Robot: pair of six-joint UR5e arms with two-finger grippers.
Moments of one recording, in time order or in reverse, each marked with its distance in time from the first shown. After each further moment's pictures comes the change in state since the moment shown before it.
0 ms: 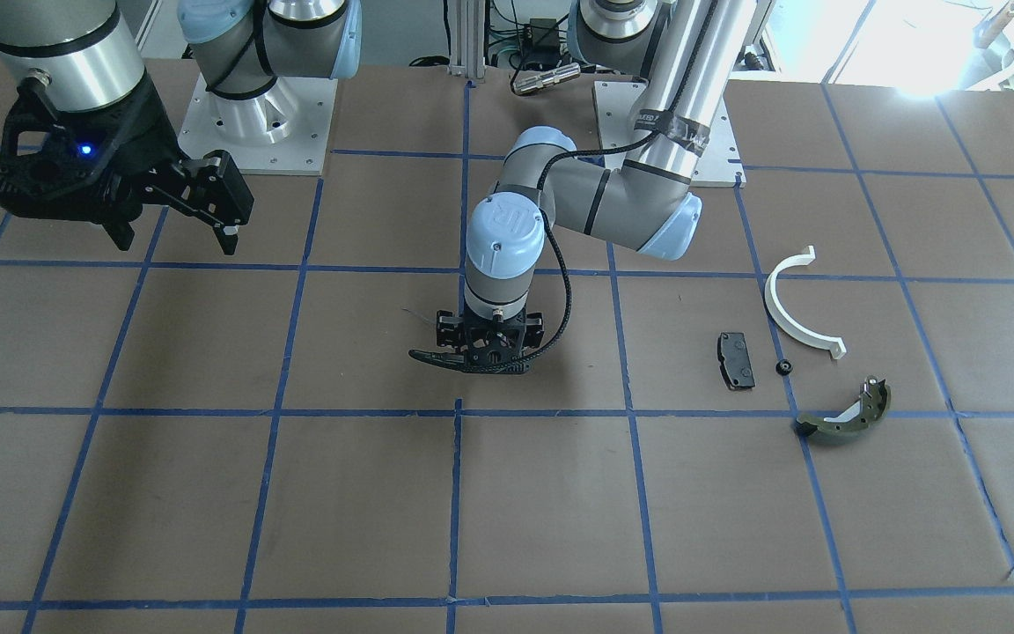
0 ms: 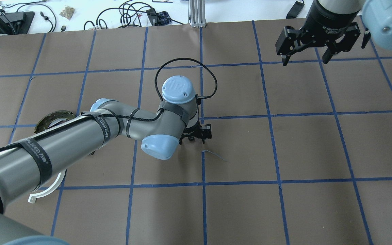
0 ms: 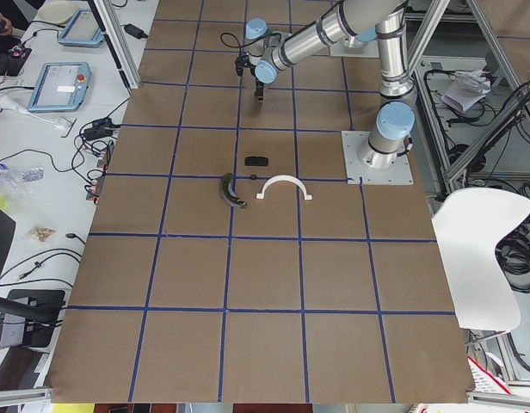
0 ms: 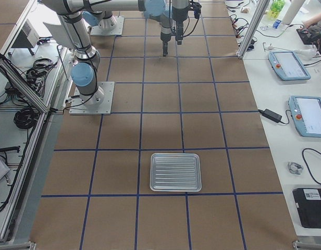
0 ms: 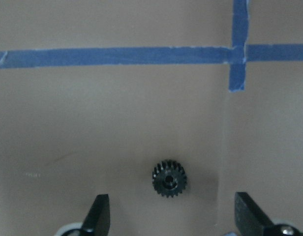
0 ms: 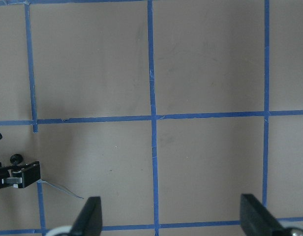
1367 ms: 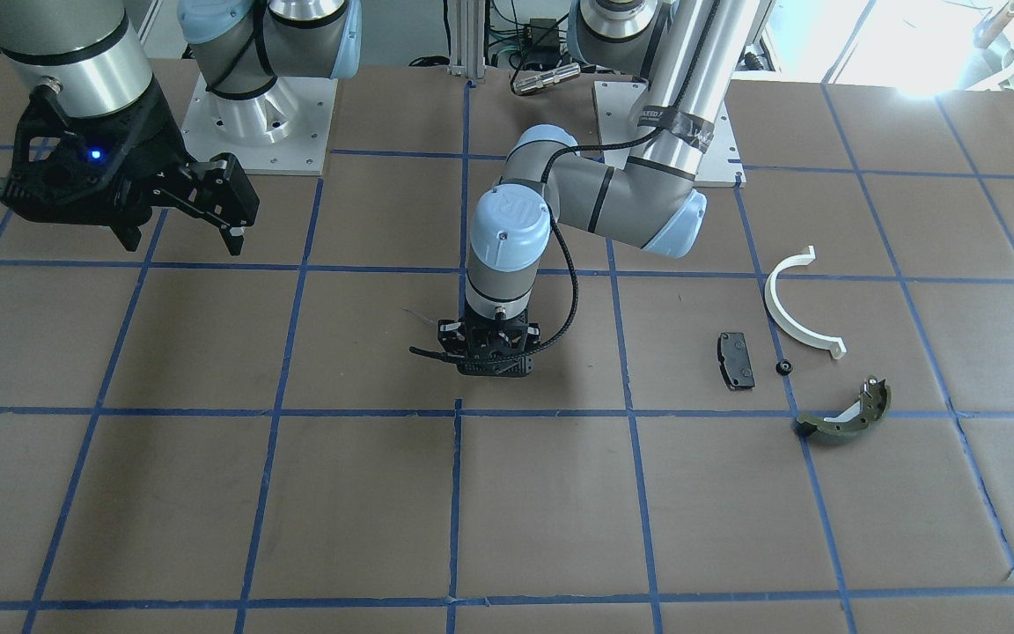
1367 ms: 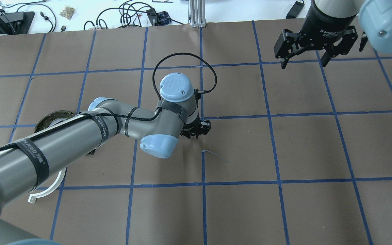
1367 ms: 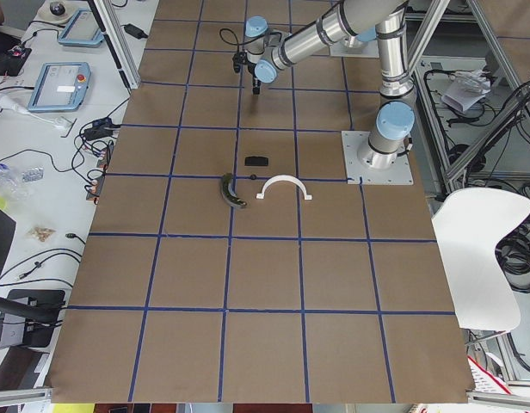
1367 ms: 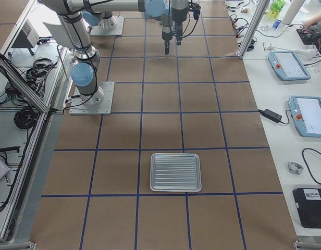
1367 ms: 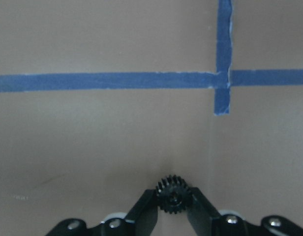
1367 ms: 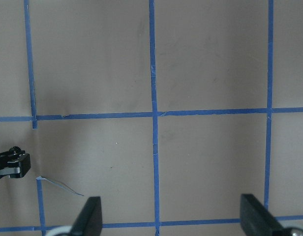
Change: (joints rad) left arm 0.017 0.021 0.005 0.045 0.000 0.022; right arm 0.004 -0.001 0.014 -0.001 0.000 0.000
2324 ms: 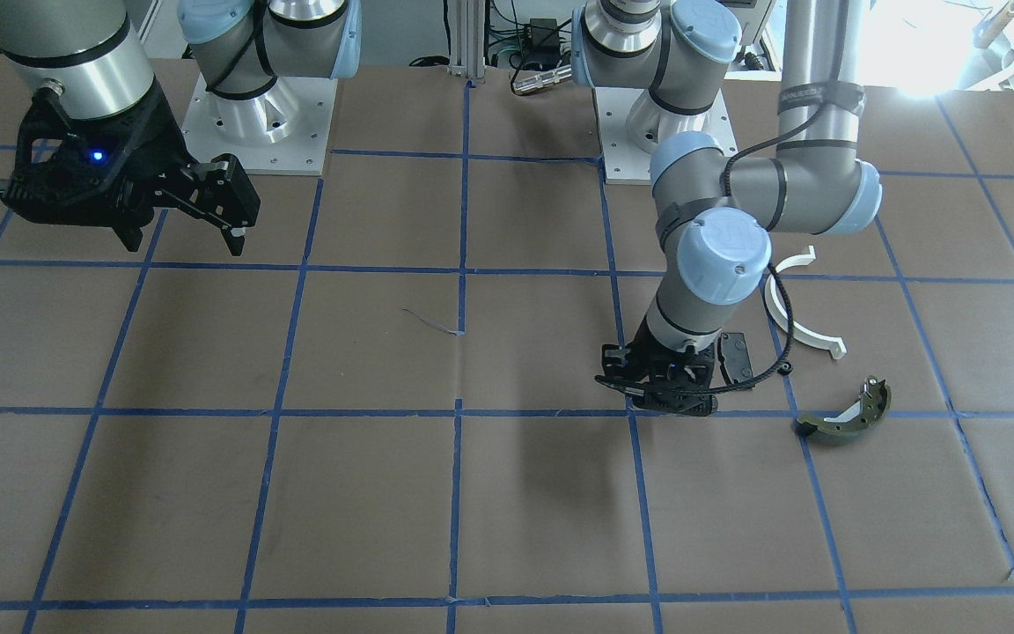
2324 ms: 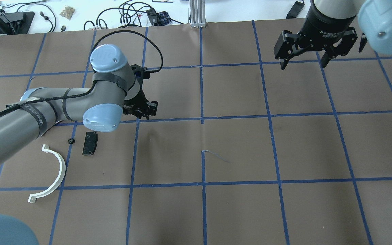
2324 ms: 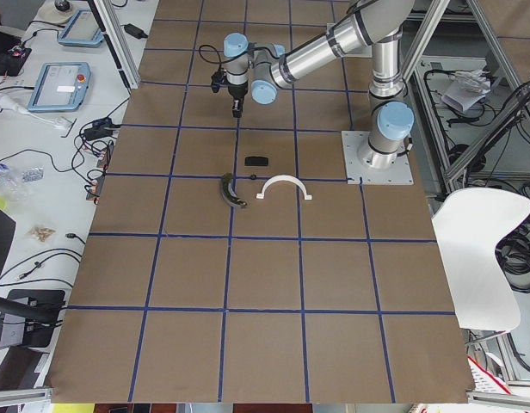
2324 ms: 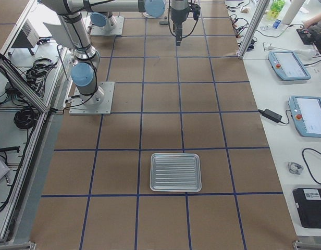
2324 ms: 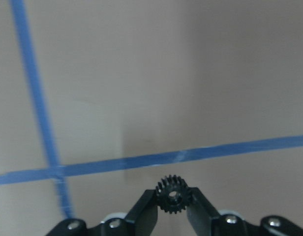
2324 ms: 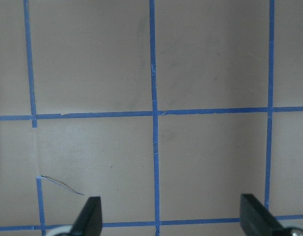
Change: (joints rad) left arm 0.380 0.121 -0.027 -0.126 0.056 0.515; right arm 0.000 0.000 0.003 0.000 0.001 0.000
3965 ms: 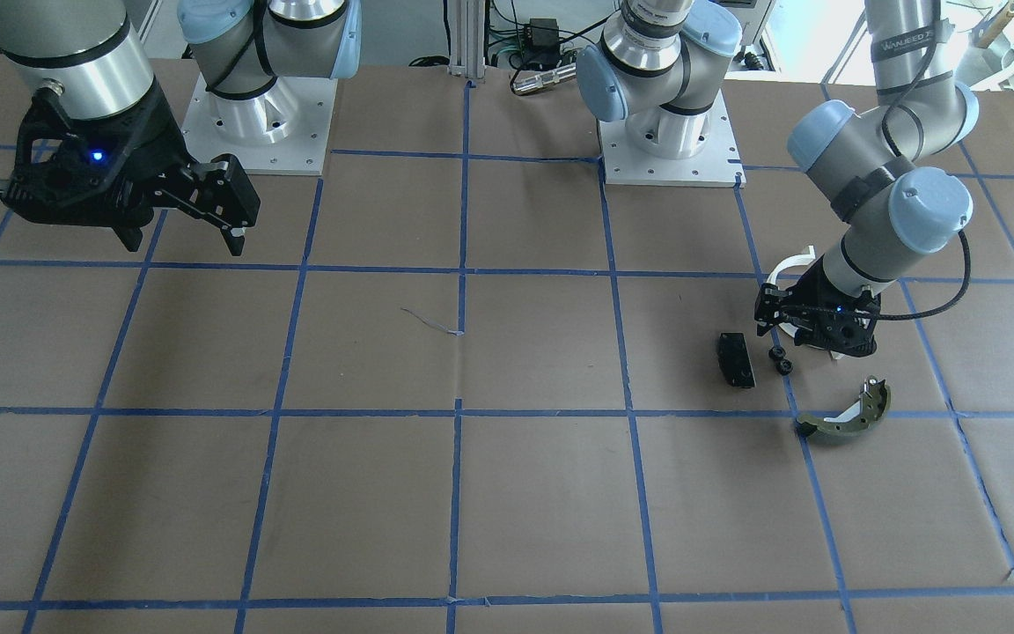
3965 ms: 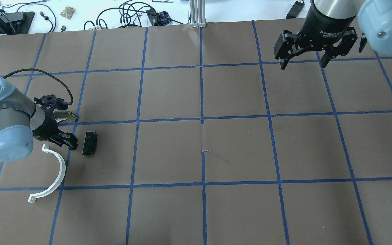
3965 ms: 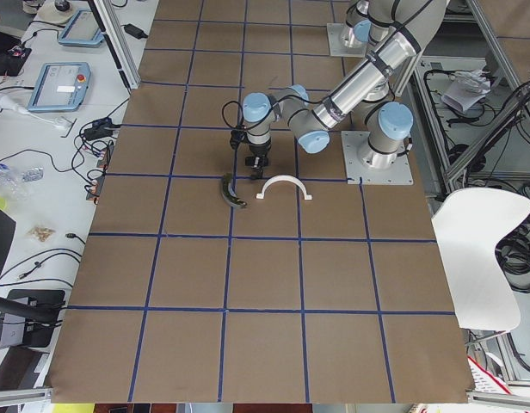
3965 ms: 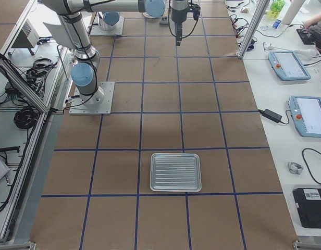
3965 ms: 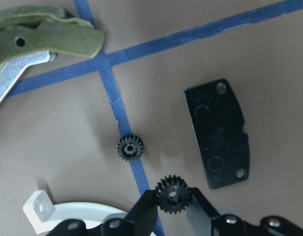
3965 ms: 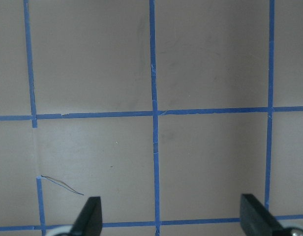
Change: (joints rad) left arm 0.449 0.149 -0.225 0.002 0.007 0.565; right arm 0.000 0.001 0.000 0.000 0.000 0.001
